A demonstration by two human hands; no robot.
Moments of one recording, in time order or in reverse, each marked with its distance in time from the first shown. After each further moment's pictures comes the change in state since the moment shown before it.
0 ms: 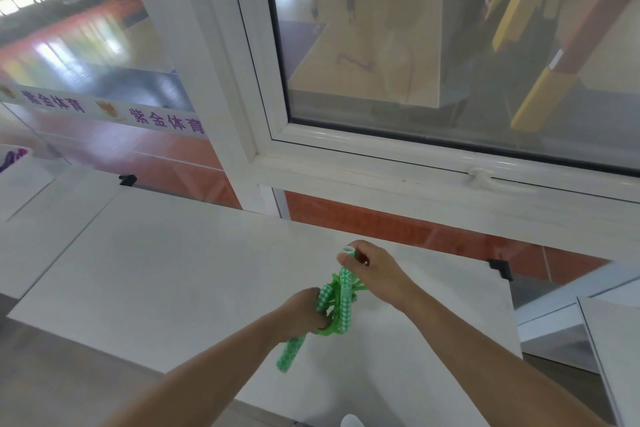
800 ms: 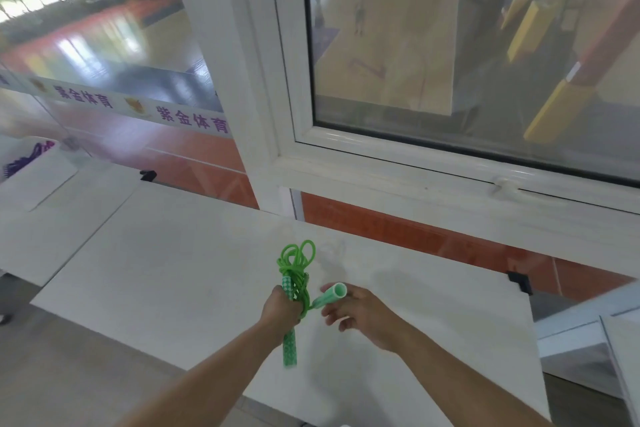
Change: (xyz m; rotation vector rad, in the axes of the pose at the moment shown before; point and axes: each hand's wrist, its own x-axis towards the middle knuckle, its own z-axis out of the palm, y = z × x) left_hand -0.002 -0.067 -0.021 -0.608 0.380 -0.282; right_hand -0.013 0.005 0.079 0.637 -0.324 0.330
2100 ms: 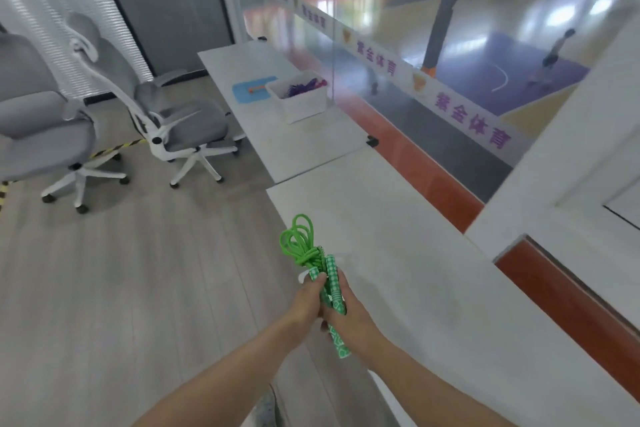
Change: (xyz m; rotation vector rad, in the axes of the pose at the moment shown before) left_hand -0.068 -0.174 -0.264 -0.866 0.344 -0.056; right_hand 0.100 0.045 0.371 -0.517 -0.444 -0.007
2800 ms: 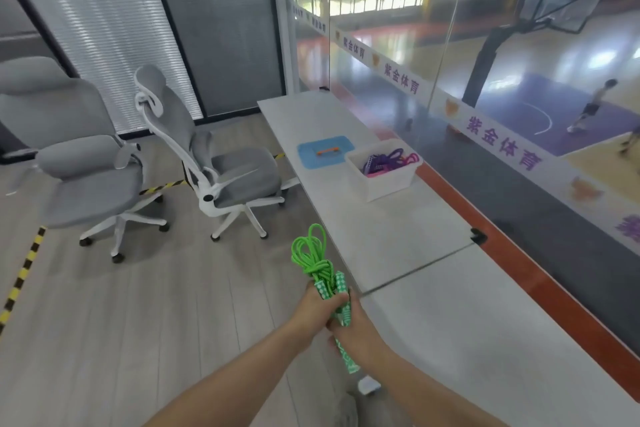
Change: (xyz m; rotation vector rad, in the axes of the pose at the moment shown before) left_hand 0.268 0.230 -0.275 0.139 0.033 0.223; right_hand 0.351 -0.212 0.172 -0.093 0.033 -0.033
